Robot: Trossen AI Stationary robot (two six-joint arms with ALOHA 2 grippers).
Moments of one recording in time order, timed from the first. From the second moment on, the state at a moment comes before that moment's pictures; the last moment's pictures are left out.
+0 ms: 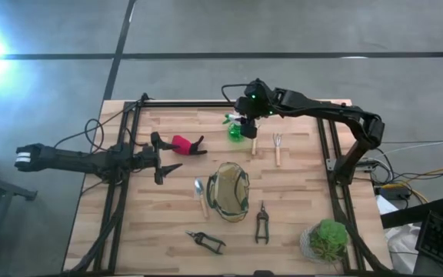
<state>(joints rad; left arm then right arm) 0.03 0.52 0.09 0.47 -0.13 0.08 -0.44 1.68 1.42 -0.54 -0.03 -0.32</state>
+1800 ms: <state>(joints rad) 0.03 0.52 0.09 0.47 -0.13 0.08 -0.46 1.81 1.42 -0.47 -0.06 -0.31</state>
